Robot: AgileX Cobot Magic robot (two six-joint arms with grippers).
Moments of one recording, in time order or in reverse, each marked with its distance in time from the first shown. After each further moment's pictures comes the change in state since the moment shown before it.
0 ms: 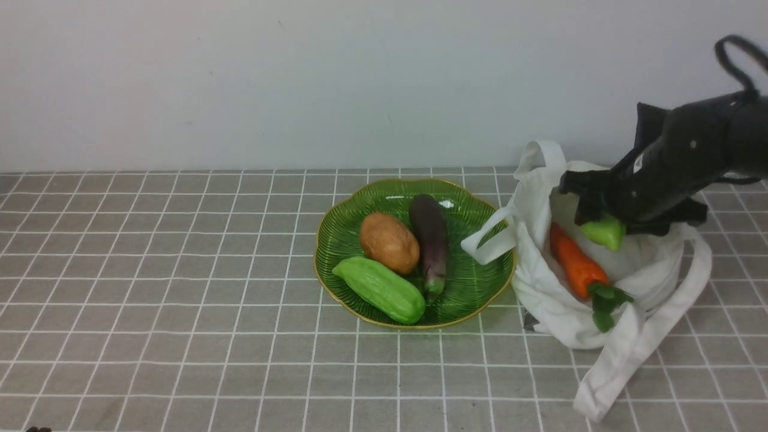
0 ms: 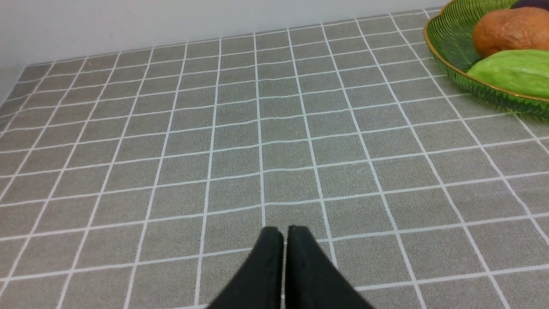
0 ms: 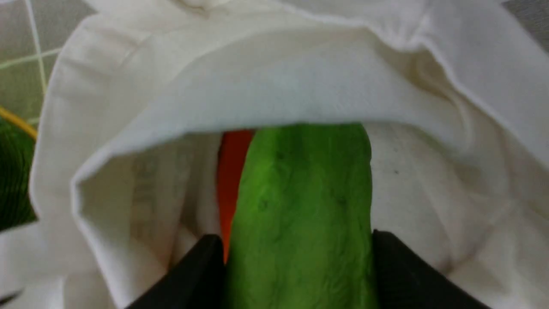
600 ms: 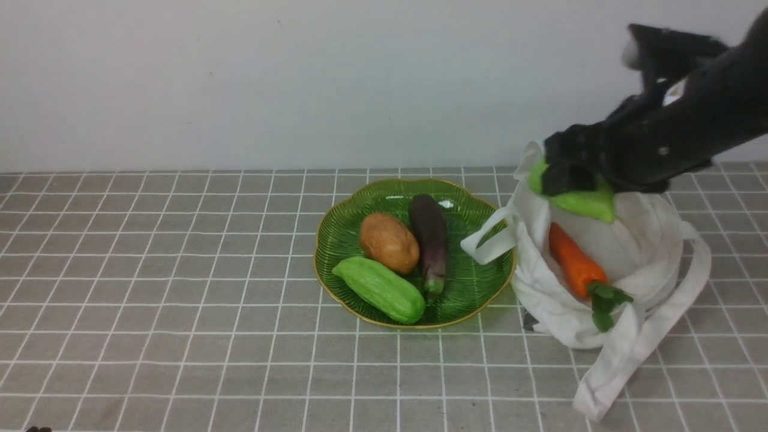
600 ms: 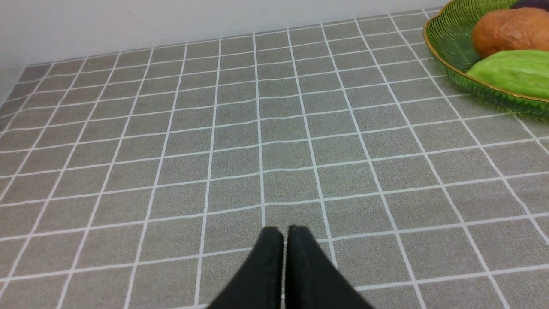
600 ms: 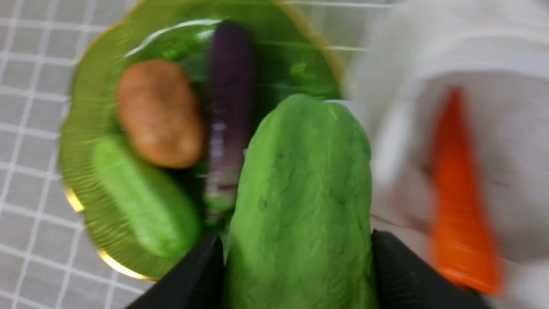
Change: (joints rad) right arm 0.166 -0.205 -0.001 0.319 0.096 -0.415; left arm 0.000 0.000 0.000 0.000 0.000 0.000
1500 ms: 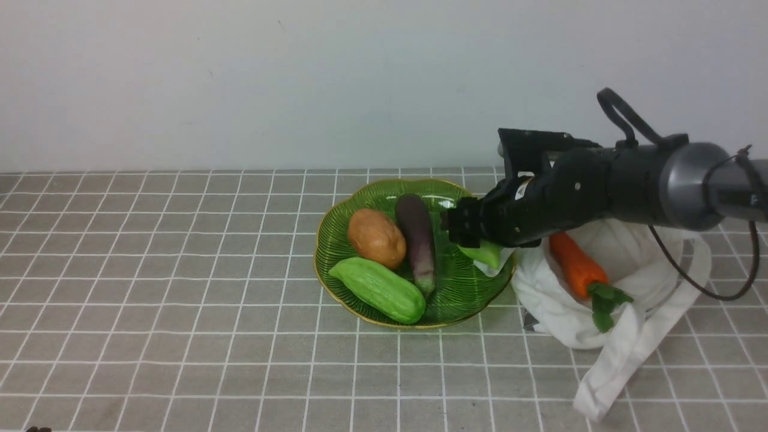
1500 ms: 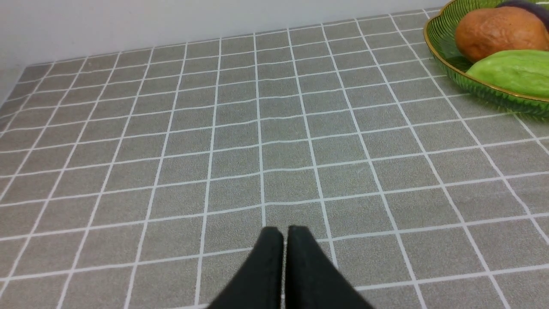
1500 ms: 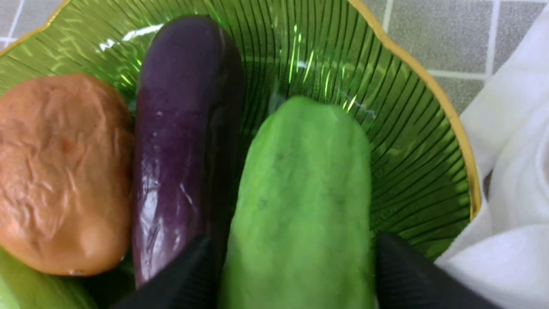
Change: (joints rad) right arm 0.065 0.368 -0.001 0.021 -0.444 0.027; left arm 0.000 0.000 0.000 0.000 0.000 0.000
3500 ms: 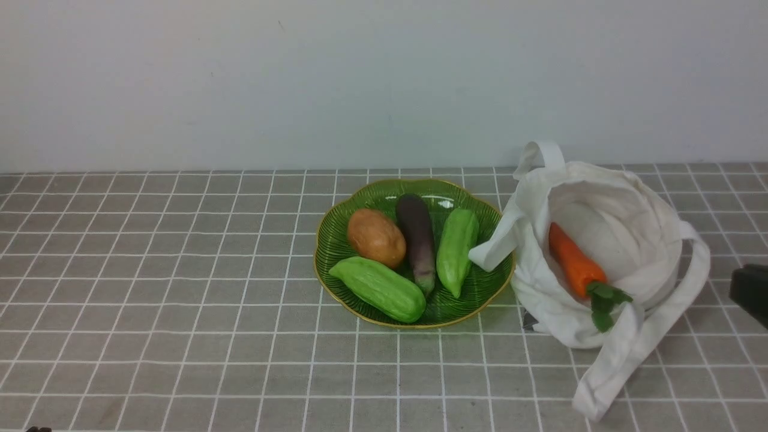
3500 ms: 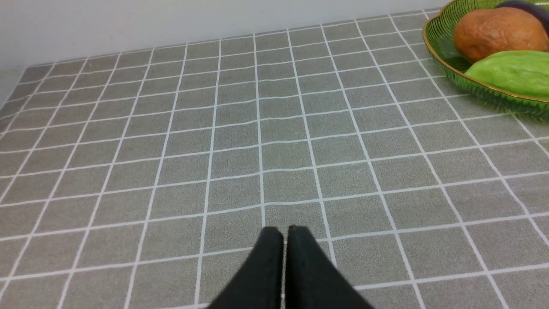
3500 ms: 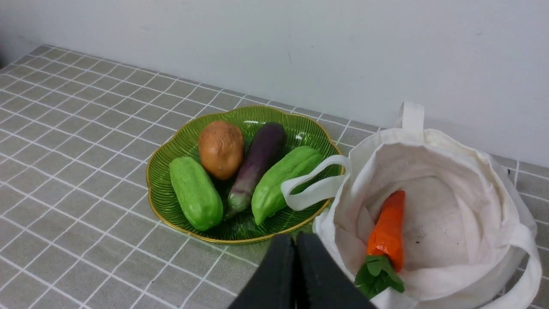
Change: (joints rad) right arm 0.000 -1.469 0.773 -0.179 0.145 -0.132; left arm 0.000 0.000 0.000 0.000 0.000 0.000
